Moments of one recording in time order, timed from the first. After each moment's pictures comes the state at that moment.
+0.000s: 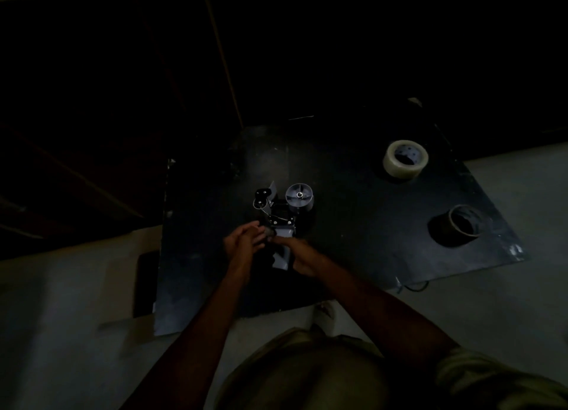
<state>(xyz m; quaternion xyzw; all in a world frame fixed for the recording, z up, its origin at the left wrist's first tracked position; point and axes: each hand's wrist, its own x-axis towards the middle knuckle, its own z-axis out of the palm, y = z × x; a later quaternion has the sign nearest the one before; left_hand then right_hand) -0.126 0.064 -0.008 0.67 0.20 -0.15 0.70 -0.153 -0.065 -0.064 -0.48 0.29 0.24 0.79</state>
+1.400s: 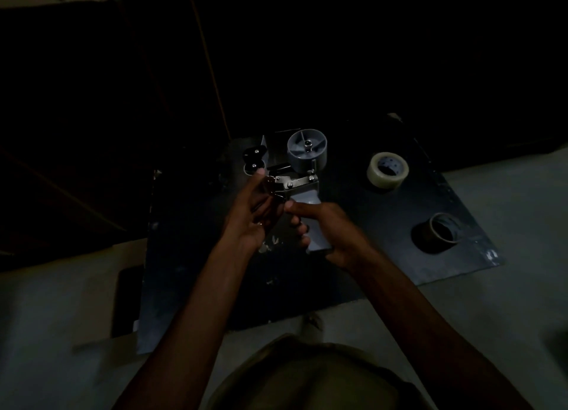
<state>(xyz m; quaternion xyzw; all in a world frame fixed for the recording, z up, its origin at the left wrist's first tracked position) -0.130 0.017 0.155 0.50 0.20 -0.25 0.80 -0.199 -0.108 0.166 -0.49 0.23 0.15 0.83</state>
